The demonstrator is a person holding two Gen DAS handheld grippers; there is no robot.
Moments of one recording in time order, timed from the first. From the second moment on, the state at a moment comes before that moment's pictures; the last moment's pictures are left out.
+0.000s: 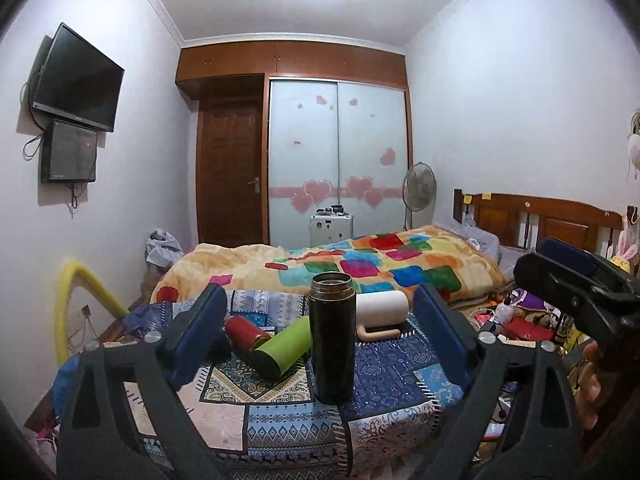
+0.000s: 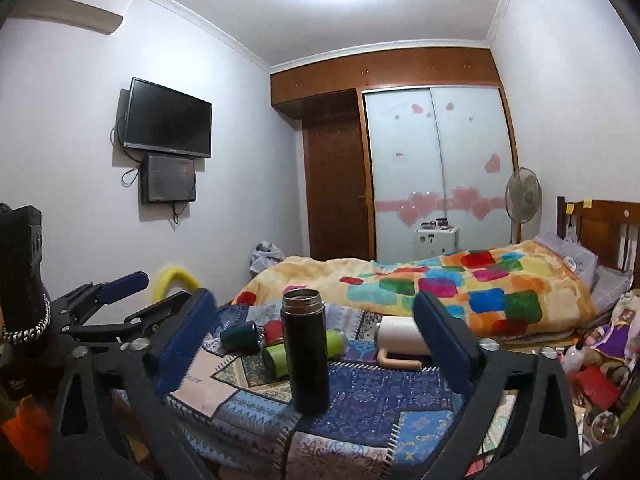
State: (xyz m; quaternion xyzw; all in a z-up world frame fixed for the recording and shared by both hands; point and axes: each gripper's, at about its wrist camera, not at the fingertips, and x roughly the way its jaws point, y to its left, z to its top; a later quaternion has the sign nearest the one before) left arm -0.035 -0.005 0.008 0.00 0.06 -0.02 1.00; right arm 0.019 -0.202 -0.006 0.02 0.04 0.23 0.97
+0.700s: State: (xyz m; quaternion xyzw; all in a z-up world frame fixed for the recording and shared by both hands) left arm -0.039 -0.001 0.007 0.00 0.06 -0.01 1.00; right arm 0.009 -0.207 -0.007 0.03 0.03 0.21 0.98
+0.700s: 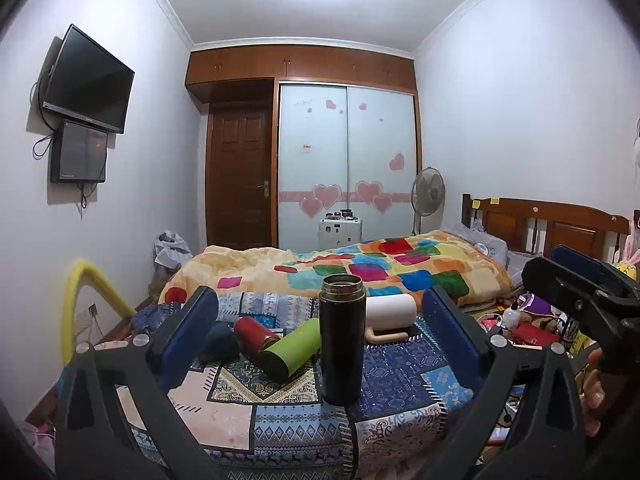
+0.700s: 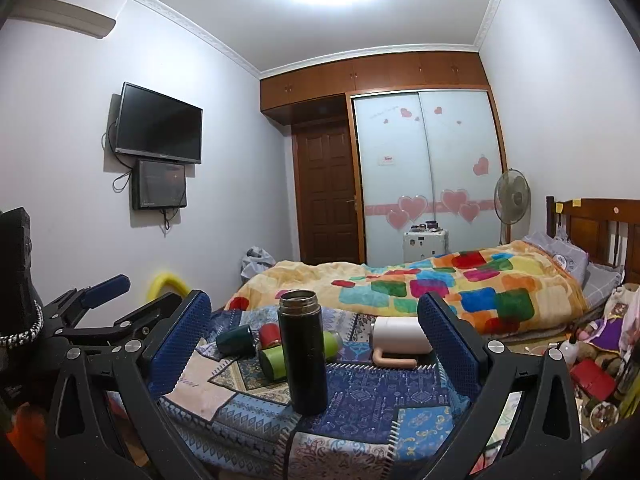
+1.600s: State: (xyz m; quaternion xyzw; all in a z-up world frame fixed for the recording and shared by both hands) left arm -0.034 -0.004 0.006 0.00 0.06 -0.01 1.00; right arm 0.008 -0.208 -0.008 0.03 0.03 0.20 0.98
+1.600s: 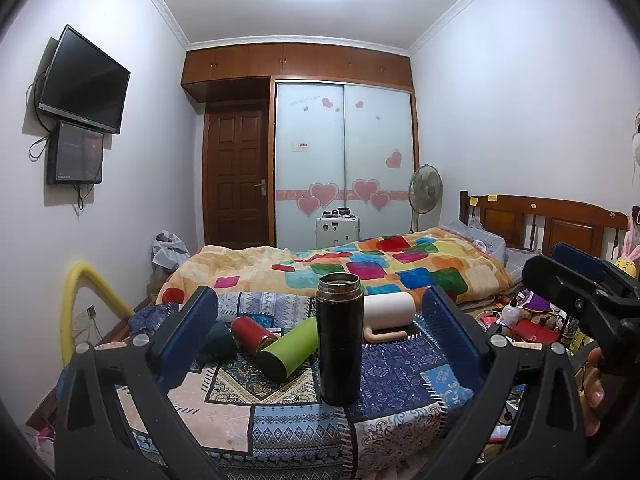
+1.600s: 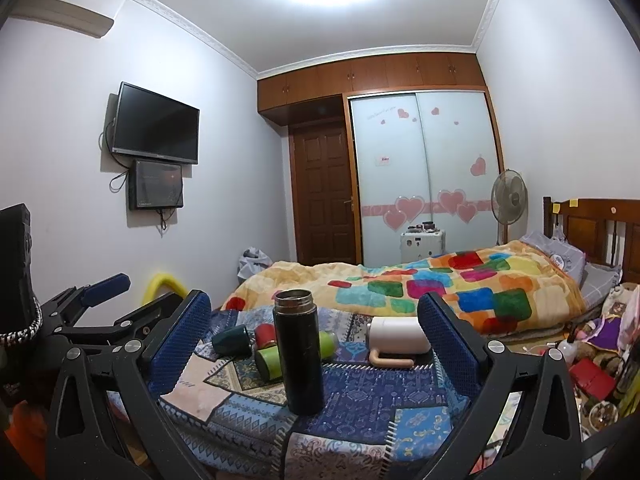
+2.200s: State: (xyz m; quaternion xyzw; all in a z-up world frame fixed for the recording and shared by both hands) left arm -0.033 -0.004 0.005 0.00 0.07 -0.01 1.00; right arm 0.008 -0.209 -0.008 0.03 0.03 0.20 0.98
